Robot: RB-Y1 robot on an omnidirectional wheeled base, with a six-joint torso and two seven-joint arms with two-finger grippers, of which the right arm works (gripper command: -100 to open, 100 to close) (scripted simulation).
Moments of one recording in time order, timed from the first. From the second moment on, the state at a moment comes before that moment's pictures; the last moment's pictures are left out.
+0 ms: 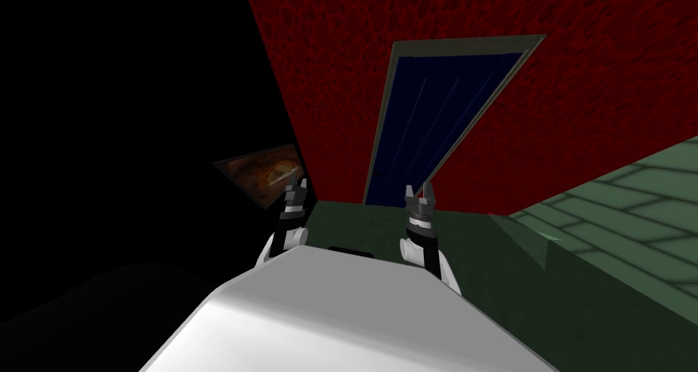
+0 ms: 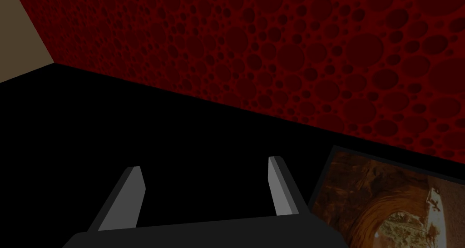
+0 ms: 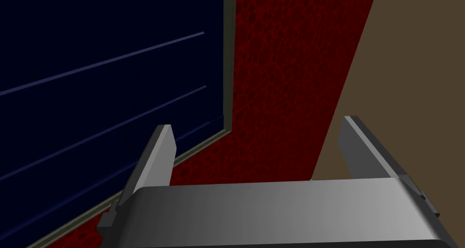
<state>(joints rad) 0.38 -0.01 -0.04 -2.09 0.11 -0.62 -0.18</state>
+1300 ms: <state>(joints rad) 0.27 -0.07 -0.07 -1.73 0.15 -0.68 -0.22</state>
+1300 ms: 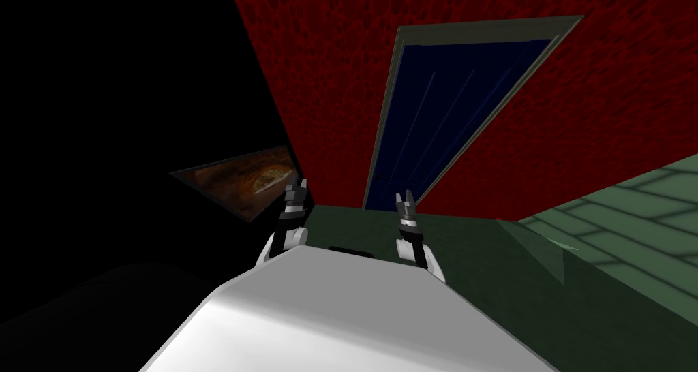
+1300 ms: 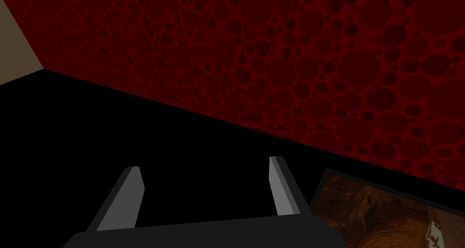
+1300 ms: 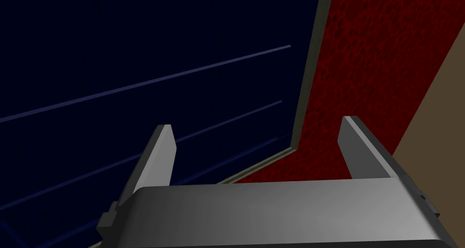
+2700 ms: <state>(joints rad) 0.14 -0.12 -0.10 -1.35 0.18 -0.75 -0.26</state>
